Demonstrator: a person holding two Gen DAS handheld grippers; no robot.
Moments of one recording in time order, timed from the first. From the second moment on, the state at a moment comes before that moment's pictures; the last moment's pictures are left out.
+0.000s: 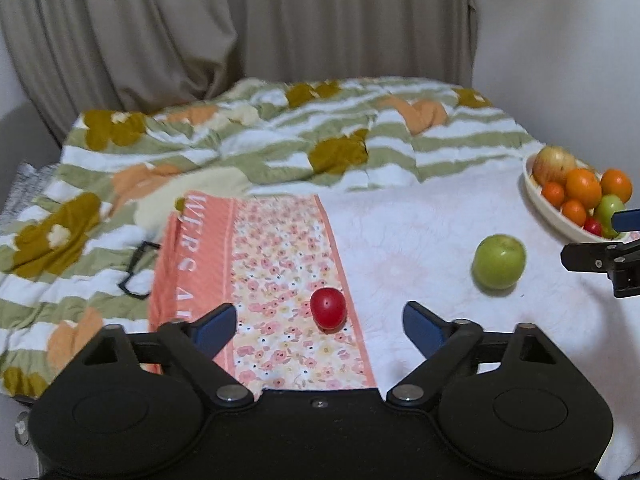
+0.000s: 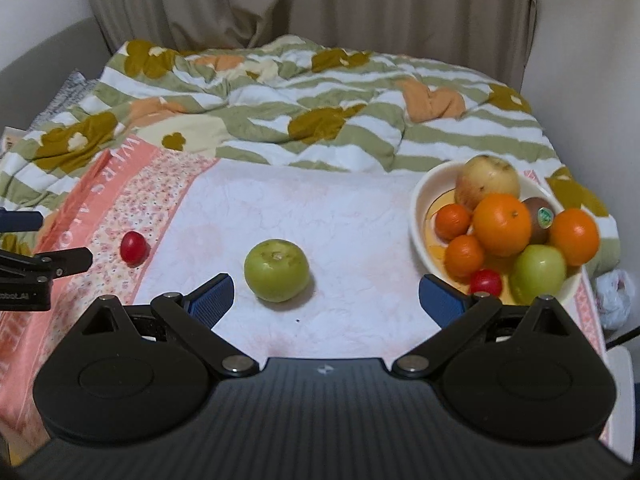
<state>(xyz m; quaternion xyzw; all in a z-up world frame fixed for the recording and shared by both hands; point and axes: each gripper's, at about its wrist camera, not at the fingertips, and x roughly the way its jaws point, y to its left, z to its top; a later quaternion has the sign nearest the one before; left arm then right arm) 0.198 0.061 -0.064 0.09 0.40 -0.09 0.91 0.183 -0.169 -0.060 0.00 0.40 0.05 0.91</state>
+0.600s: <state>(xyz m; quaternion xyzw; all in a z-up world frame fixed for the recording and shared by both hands) 0.264 0.059 -0.120 0.05 0.47 -0.13 0.87 0.240 -0.135 -0.111 0.00 0.46 0.02 0.89</state>
